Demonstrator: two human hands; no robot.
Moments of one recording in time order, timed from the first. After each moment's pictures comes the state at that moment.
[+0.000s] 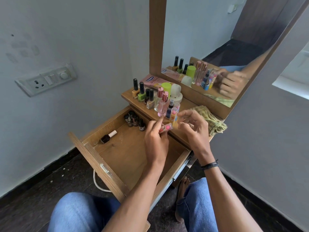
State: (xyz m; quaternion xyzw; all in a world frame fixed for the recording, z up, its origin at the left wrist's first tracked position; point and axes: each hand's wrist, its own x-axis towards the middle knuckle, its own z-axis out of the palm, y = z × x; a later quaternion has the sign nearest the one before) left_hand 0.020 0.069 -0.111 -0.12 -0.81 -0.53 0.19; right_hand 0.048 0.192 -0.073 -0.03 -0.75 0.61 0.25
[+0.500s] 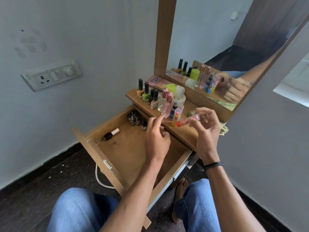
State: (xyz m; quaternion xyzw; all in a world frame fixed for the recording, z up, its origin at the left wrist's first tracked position) left_hand 0.015 0.058 -0.111 -0.13 -0.81 -0.55 0.16; right_hand 0.048 0.202 -0.073 -0.05 -0.65 0.68 0.33
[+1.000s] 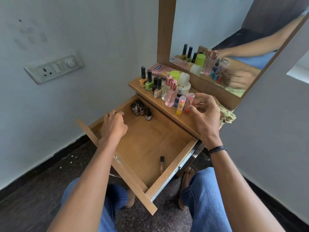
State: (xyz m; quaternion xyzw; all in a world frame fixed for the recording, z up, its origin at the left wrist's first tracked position) left_hand -0.060 -0.071 -0.118 0.00 -0.98 -0.17 -0.05; right_hand 0.031 0.200 -0.075 -0.14 -0.76 0.55 0.30
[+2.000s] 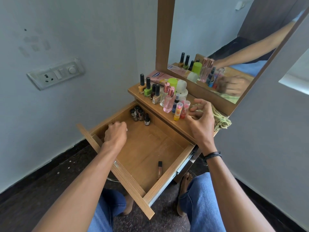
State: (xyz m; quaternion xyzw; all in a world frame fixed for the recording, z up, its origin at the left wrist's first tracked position) left_hand -0.053 -0.066 -0.123 -0.08 -1.00 -0.02 -0.05; right_hand 0.034 0.196 -0.076 -0.15 -0.77 0.54 0.29
